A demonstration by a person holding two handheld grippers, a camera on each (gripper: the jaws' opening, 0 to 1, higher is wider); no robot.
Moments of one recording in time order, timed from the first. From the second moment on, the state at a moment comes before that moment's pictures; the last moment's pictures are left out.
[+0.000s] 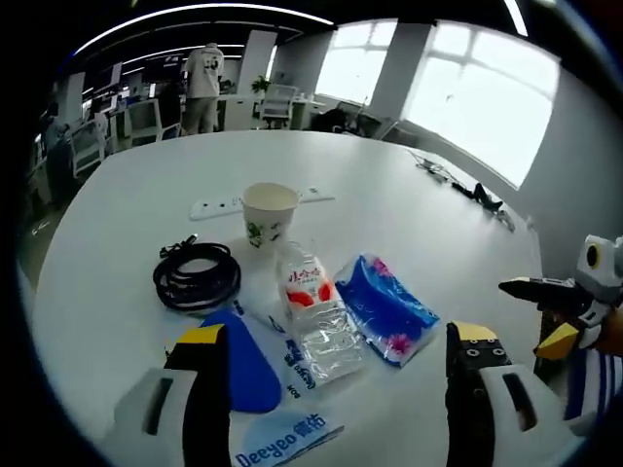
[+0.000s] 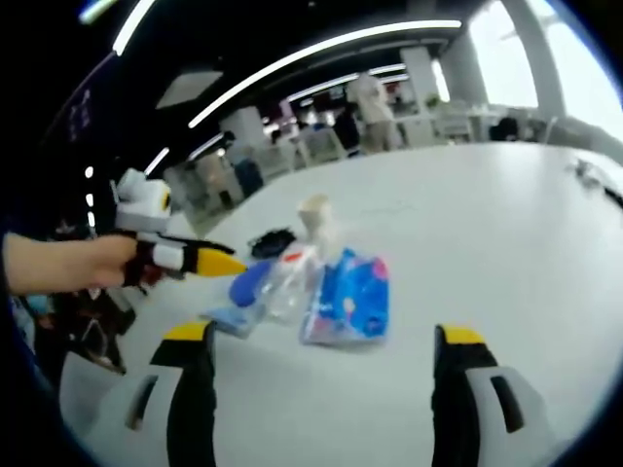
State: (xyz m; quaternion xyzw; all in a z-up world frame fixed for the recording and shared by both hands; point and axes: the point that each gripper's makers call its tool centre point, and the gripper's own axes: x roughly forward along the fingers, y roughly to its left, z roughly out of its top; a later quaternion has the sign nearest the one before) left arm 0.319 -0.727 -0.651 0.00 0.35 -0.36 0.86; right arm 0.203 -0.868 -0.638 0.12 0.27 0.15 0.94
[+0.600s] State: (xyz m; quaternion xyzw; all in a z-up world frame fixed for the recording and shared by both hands) left arm 0.335 -0.733 -0.662 -0.01 0.38 -0.33 0.87; right arm 0.199 -0.871 -0.649 0.14 0.28 0.14 0.94
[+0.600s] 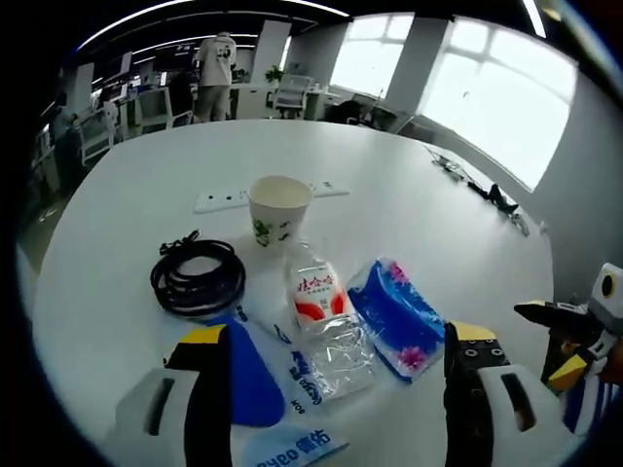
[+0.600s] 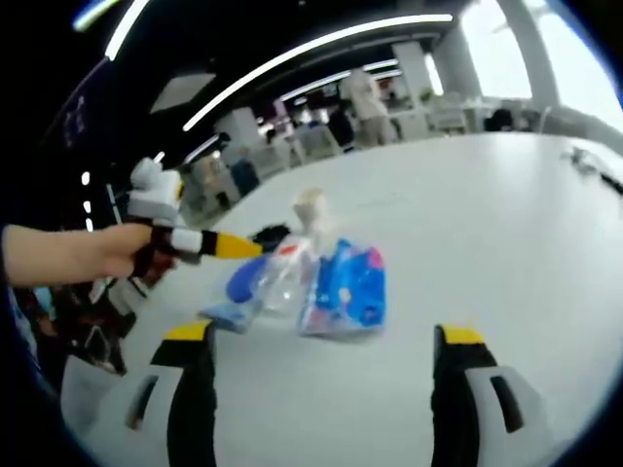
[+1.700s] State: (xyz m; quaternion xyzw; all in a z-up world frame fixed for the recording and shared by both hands) left arm 0.350 -0.751 -0.698 -0.01 0.43 -0.28 0.86; right arm 0.192 -0.877 -0.663 0.15 0.29 0.13 0.94
